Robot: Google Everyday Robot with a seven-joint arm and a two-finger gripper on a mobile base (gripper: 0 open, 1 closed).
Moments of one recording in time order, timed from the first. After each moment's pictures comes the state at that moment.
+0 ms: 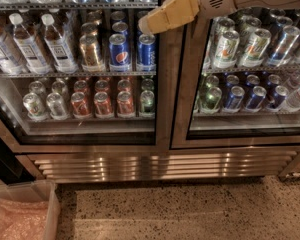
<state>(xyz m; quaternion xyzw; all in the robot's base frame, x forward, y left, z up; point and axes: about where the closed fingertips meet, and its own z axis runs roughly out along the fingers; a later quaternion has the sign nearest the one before) 0.580 -0.023 1.057 -0.46 0.69 0.28 0.48</state>
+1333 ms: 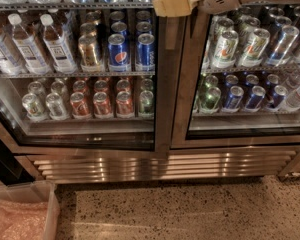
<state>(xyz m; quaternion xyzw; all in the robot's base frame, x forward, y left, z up) 0.584 -0.025 1.061 -0.47 0.69 0.28 0.48</state>
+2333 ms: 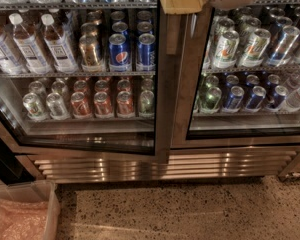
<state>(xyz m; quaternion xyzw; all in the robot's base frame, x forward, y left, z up) 0.567 -0.050 1.075 -0.45 0.71 0.23 0.49</state>
